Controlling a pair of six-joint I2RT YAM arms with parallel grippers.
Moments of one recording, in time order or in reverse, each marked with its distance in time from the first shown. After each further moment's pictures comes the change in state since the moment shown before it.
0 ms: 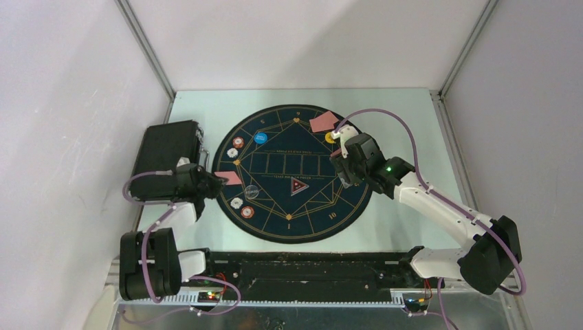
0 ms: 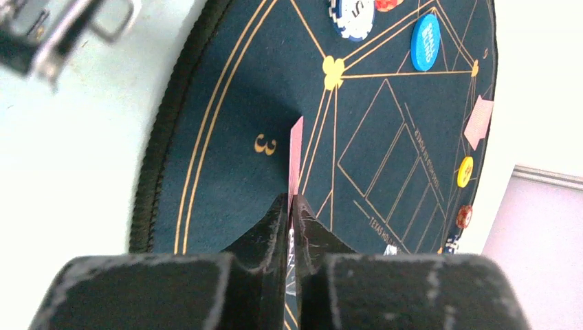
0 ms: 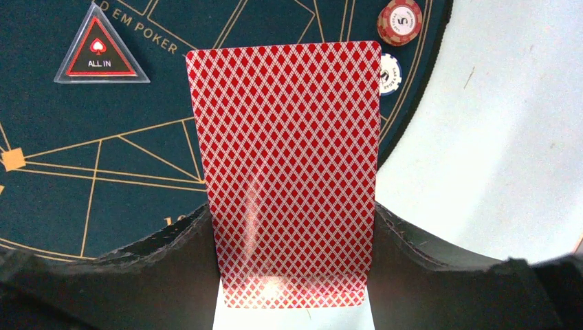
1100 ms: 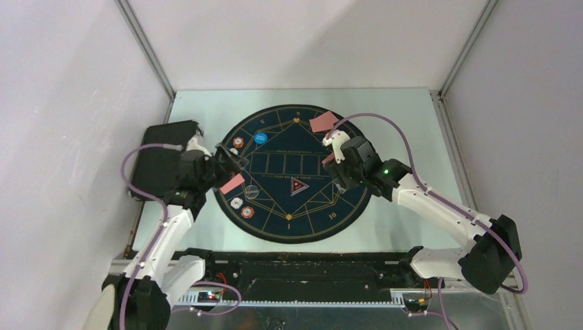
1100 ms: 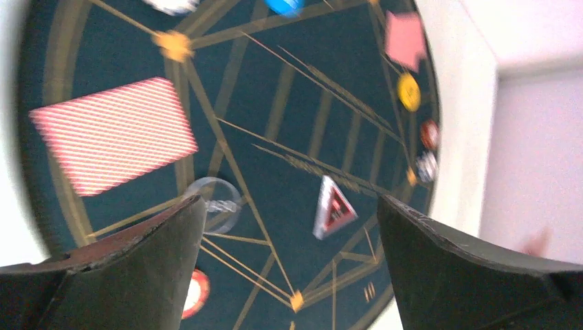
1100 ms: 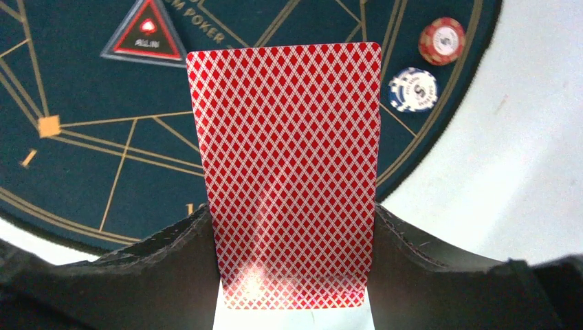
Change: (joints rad) left arm -0.198 -0.256 0.244 -0.395 -0.090 0.143; right arm 0.036 0.000 0.000 -0.002 -0.061 -0.046
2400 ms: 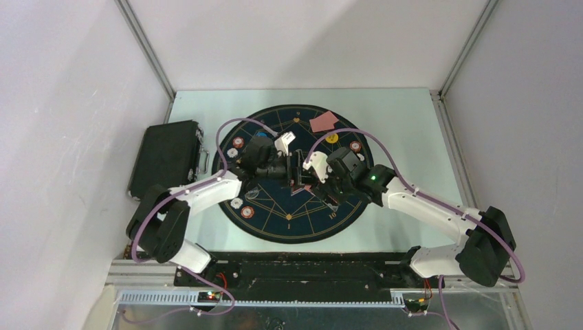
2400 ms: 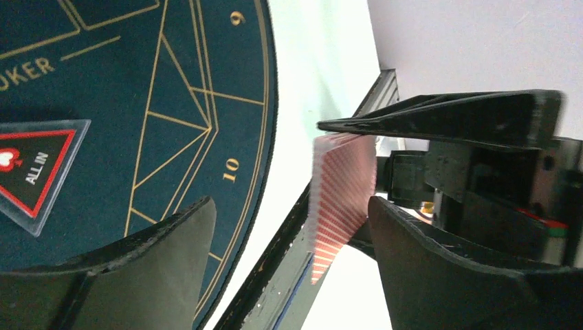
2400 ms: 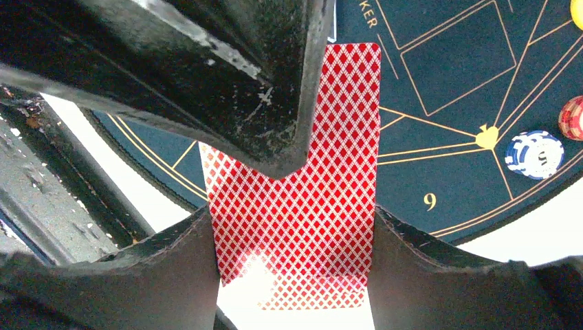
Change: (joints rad) left arm -0.516 0.568 0.237 0.367 0.571 0.021; right arm 0.128 0.050 -0.016 -0.023 -0.240 -0.158
